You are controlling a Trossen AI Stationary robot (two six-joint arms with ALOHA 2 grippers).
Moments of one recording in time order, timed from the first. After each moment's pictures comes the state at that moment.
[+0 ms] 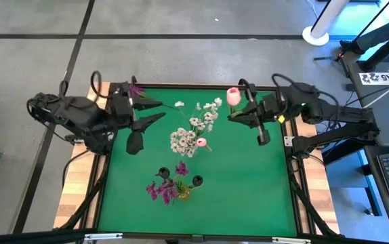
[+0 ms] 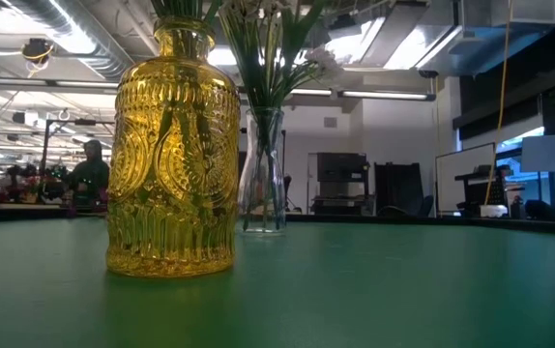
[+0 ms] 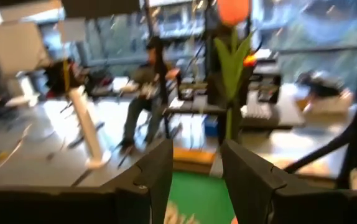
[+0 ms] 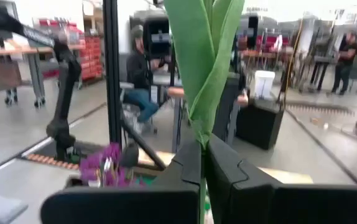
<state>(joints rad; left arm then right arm) -0.41 1.23 1.68 -0.53 -0.77 0.03 -0.01 1.08 1.27 -0.12 -0.23 -0.06</state>
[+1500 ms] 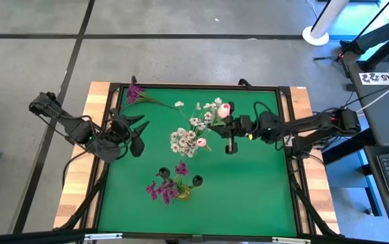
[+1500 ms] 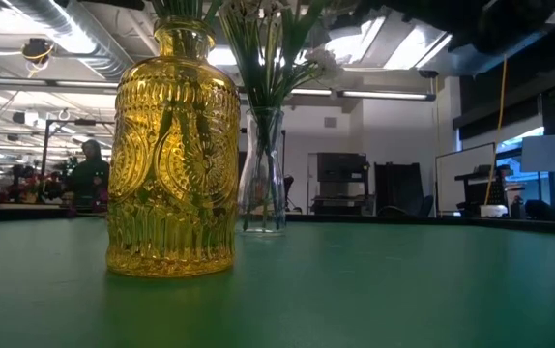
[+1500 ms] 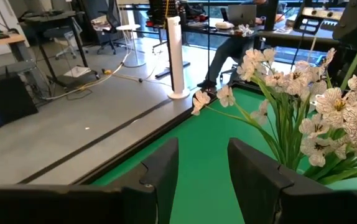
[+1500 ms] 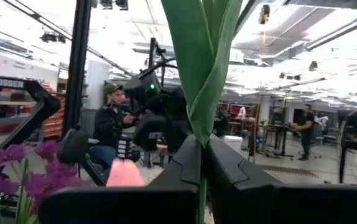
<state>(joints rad) -0.55 0.92 0.93 -0.74 -1.25 -0.68 -0.01 1.38 0.69 1.11 -0.12 -0.08</state>
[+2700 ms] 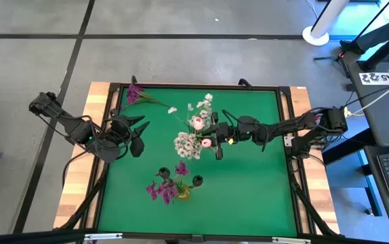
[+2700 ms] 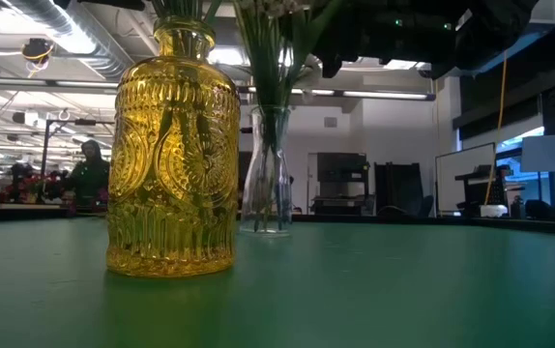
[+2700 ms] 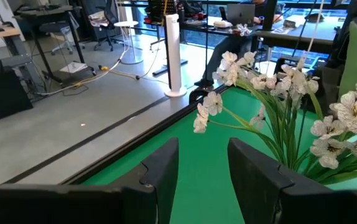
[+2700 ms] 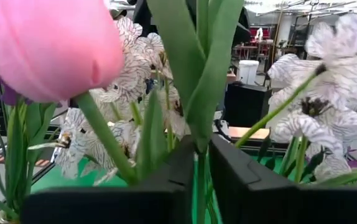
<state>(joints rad) -0.55 0.92 0.93 -0.74 -1.24 -0.70 -0.01 1.56 0.75 0.88 -0.15 -0.03</state>
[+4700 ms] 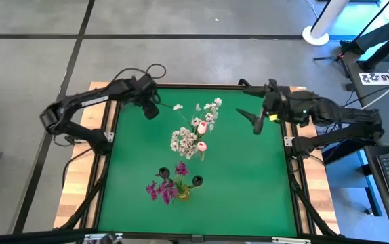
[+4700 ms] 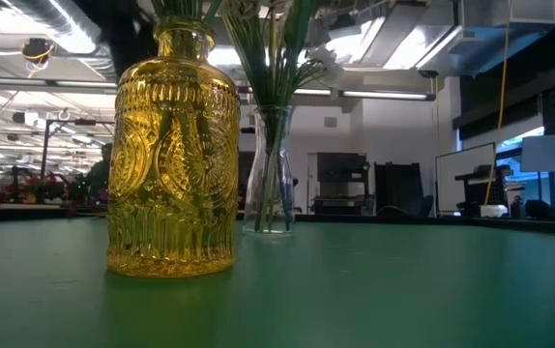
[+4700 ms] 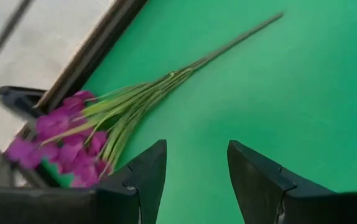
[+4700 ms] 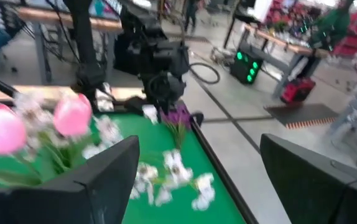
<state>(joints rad) 0.66 1.34 0.98 -0.84 -0.23 0.01 0.03 0.97 1.20 -0.42 0.39 -0.13</state>
